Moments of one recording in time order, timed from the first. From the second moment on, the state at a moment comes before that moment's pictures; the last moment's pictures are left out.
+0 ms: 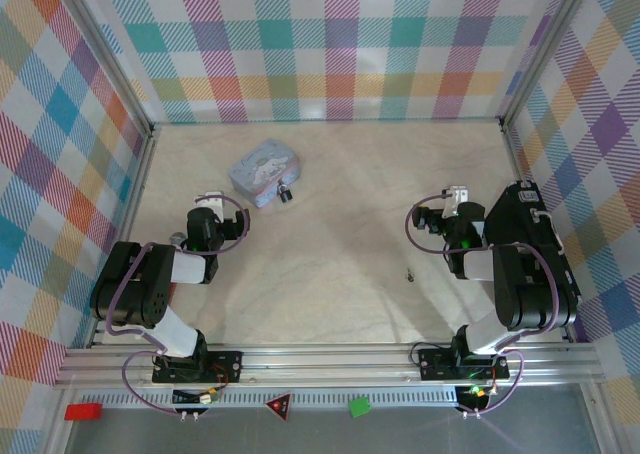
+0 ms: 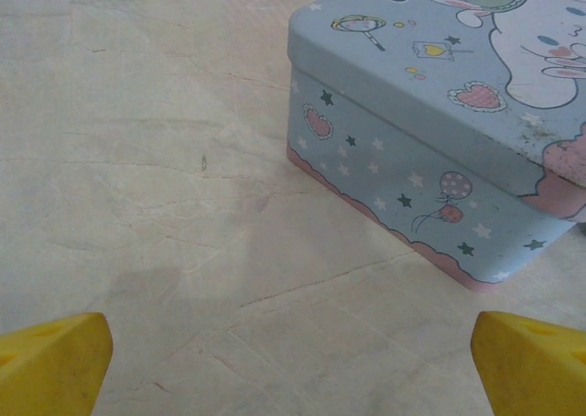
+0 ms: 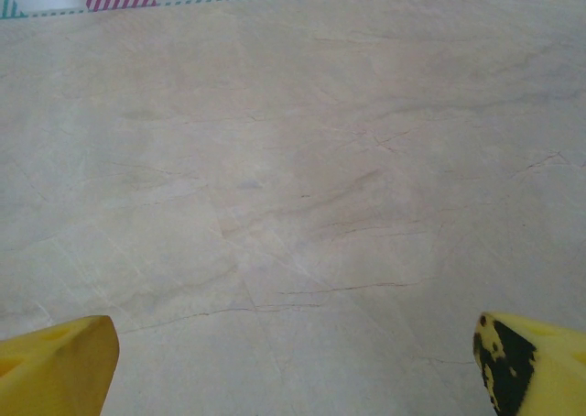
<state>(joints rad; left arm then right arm) -0.08 1.59 0.40 0.76 -0.06 -0.08 0.01 1.54 0.40 0.71 -0.12 0.04</state>
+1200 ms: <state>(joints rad) -0.19 0.76 0.54 -0.46 0.03 -0.63 0.24 0.93 0.75 -0.65 -0.16 0.55</state>
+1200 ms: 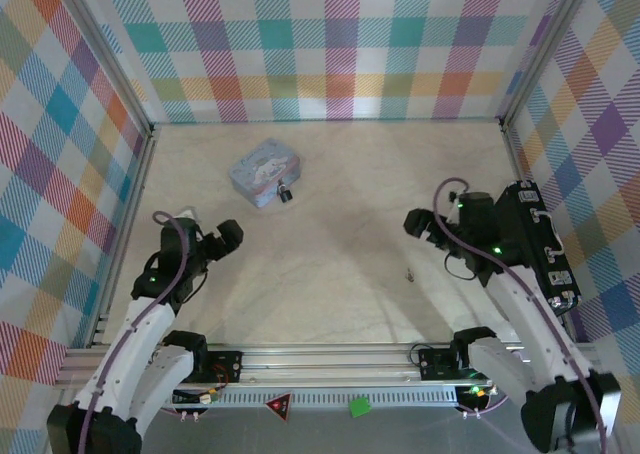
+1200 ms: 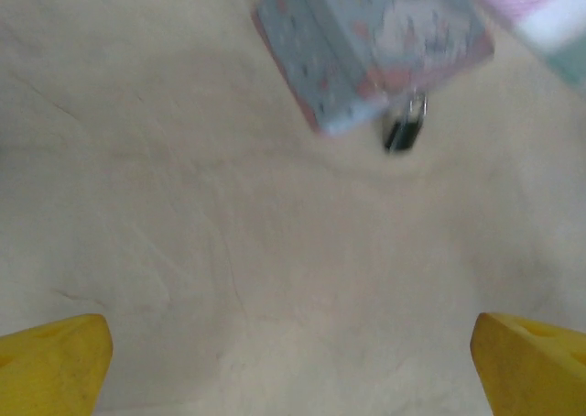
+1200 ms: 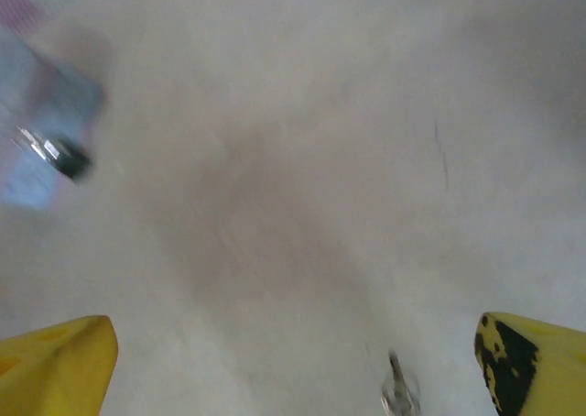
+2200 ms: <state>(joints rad) -0.46 0.81 0.43 -0.26 -0.04 -0.53 0.52 1.43 0.70 -0.72 0.06 0.71</state>
